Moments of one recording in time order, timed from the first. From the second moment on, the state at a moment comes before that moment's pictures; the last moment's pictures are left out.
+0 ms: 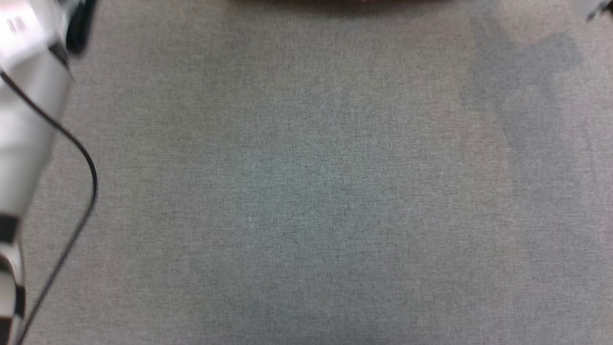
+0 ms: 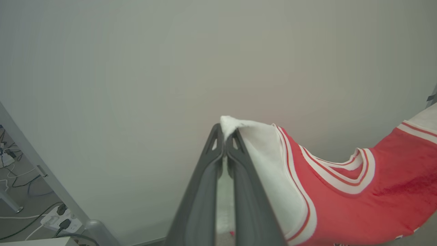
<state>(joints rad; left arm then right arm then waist) -1.33 0.50 -0.72 0.66 -0.74 -0.09 -0.26 -1.31 -0.54 0.80 0.74 0.72 0.13 -0.25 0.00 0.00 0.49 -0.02</state>
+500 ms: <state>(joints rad) -0.64 0.54 -0.65 0.39 -0.81 0.03 -0.26 -0.76 -0.66 0.78 0.53 0.80 0.13 -0.25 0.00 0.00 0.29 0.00</state>
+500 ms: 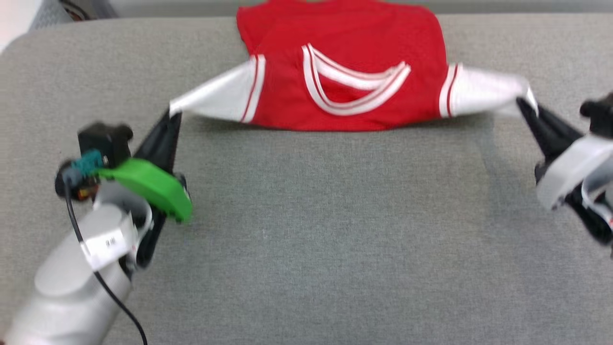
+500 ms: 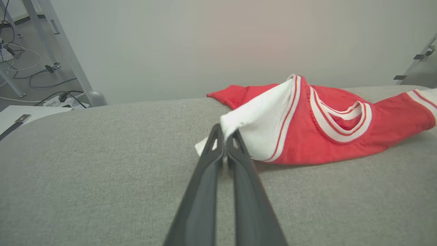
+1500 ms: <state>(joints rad) 0.06 0.49 -0.45 0.29 -0.82 0.13 -0.26 0.12 -0.65 0.40 0.31 0.79 0.13 -0.15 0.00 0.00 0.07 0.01</state>
